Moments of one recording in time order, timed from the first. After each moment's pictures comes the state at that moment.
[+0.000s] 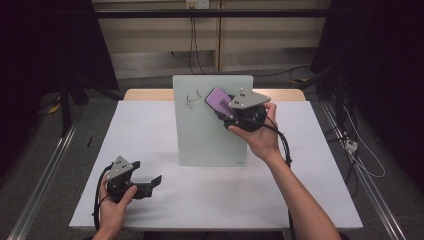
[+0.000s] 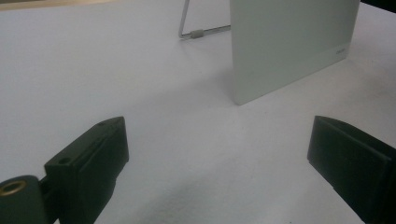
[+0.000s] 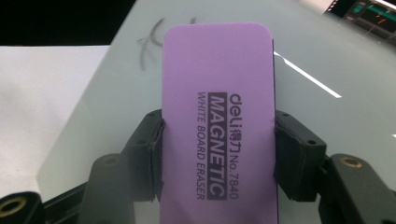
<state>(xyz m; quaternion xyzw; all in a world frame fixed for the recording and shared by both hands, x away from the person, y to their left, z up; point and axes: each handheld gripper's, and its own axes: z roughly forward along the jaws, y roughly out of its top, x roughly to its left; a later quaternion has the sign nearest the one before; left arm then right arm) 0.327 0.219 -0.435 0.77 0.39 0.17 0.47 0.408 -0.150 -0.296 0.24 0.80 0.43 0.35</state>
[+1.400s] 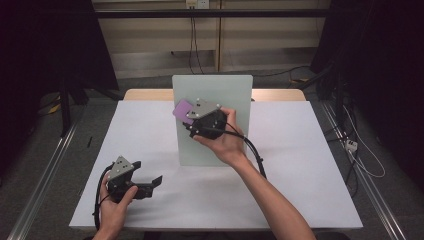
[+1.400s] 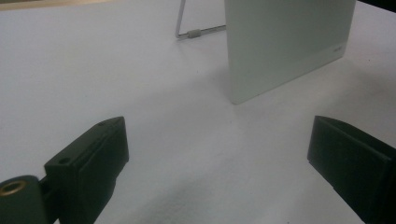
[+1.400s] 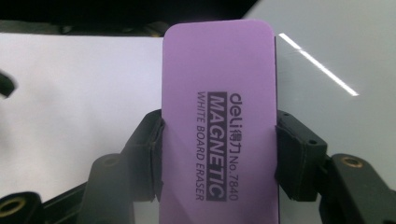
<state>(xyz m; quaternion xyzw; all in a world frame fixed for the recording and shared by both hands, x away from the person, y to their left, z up) 0.327 0.219 -0.434 0.78 0.39 0.17 0.47 0.412 -0.056 -0.325 0.20 0.84 0.40 0.31</state>
